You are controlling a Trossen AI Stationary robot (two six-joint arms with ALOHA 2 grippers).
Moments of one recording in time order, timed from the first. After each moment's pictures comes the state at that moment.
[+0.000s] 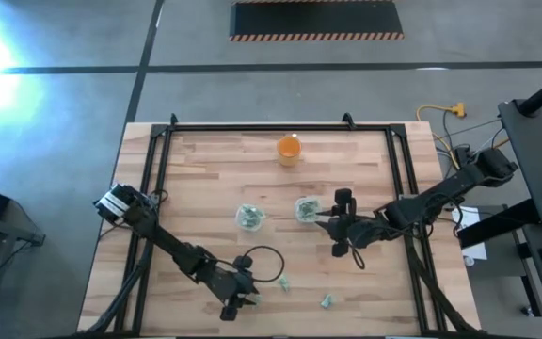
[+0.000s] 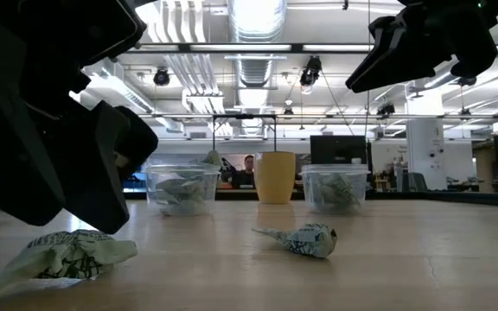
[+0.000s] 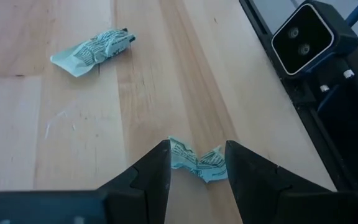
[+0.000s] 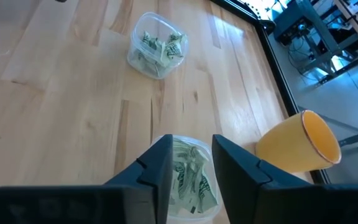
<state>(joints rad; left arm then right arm) -0.63 1.85 0.84 0.39 -0.14 -0.47 0.44 1.26 0.70 -0.17 0.67 -0.04</state>
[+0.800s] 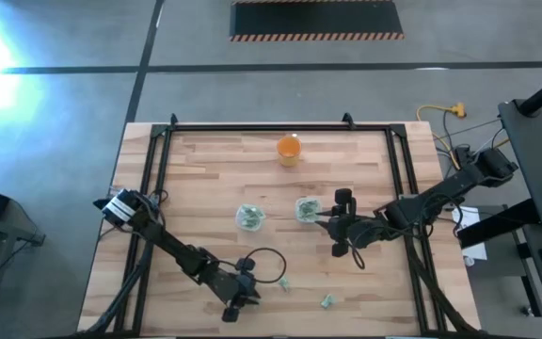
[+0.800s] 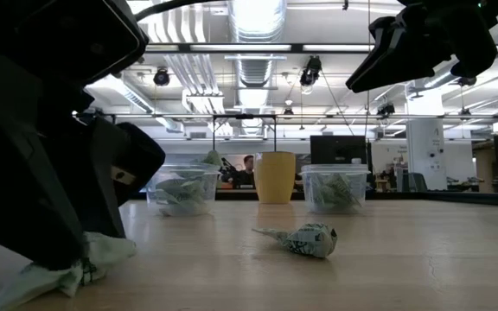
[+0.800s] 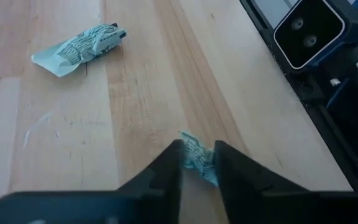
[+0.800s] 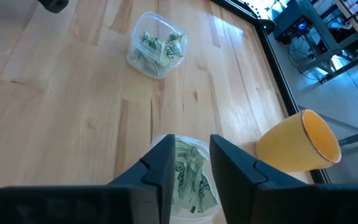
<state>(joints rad) -0.63 1.92 0.84 0.48 -0.13 -0.43 0.44 1.26 0.70 -0.18 0.67 -0.04</state>
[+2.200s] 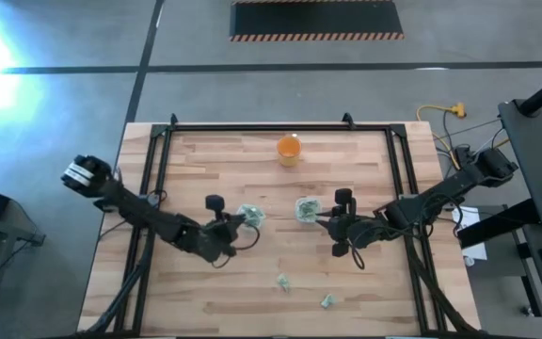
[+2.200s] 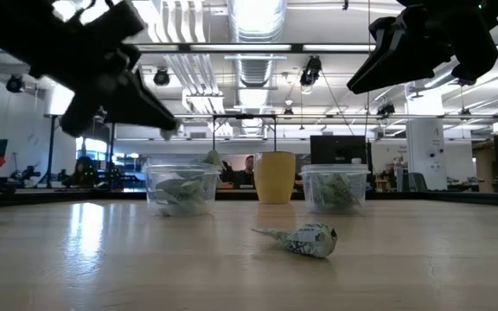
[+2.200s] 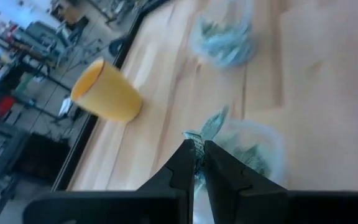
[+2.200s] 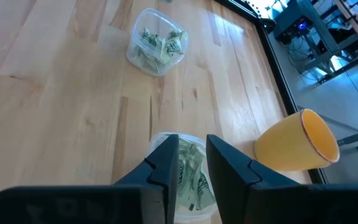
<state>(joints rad) -0.48 1.42 0.63 0.07 -0.92 0.01 0.44 1.26 0.70 -0.18 0.67 -0.05</state>
